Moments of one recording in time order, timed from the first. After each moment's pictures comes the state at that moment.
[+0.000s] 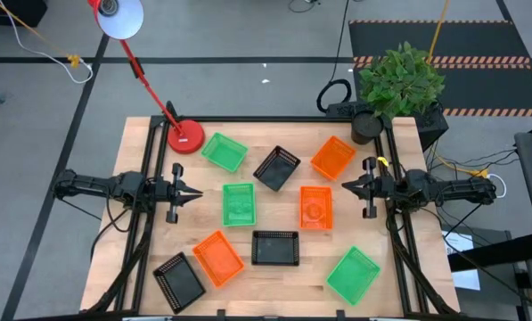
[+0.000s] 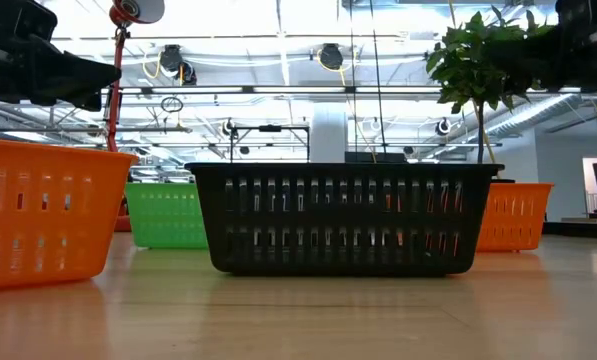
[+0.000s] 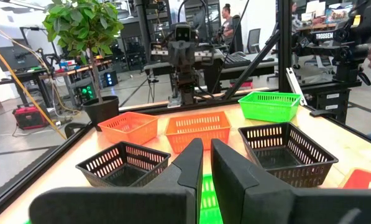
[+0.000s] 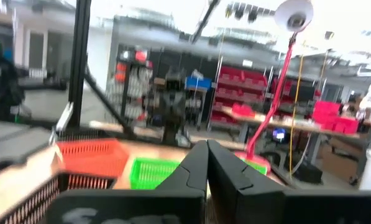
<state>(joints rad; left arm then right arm) -0.15 0.01 0.01 0.03 -0.09 0.15 0.09 0.01 0.02 0.21 0.10 -0.18</state>
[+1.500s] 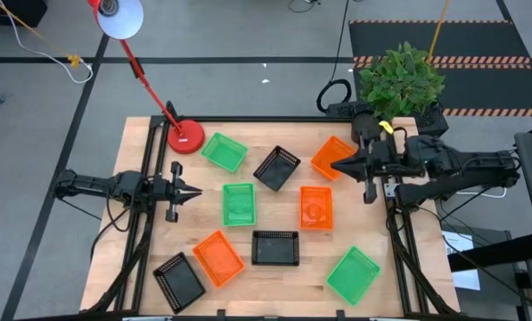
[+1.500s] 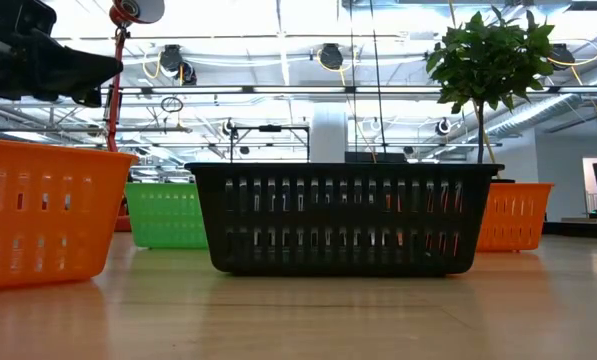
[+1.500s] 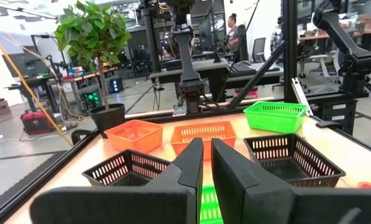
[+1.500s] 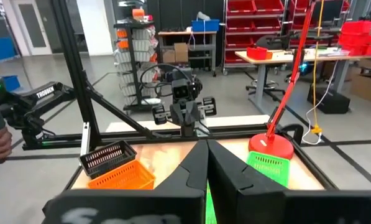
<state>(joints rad) -0.15 0.01 0.01 0.08 -0.11 0.15 0.09 0.75 0.91 -0.24 0.11 0.07</state>
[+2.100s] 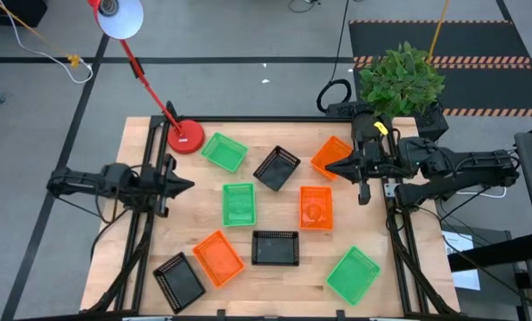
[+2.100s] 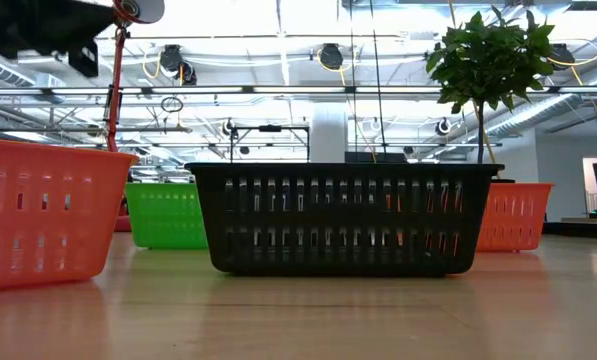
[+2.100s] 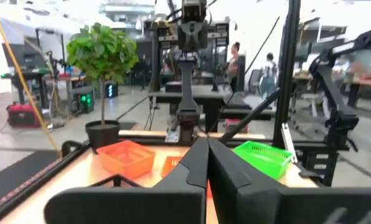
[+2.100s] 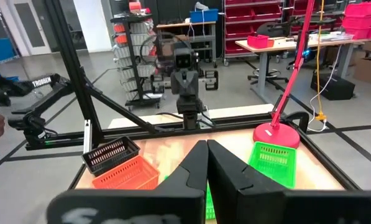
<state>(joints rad) -0.15 0.09 0.21 0.03 -0.12 -0.01 0.09 0.79 0.91 -0.24 0.11 0.12</state>
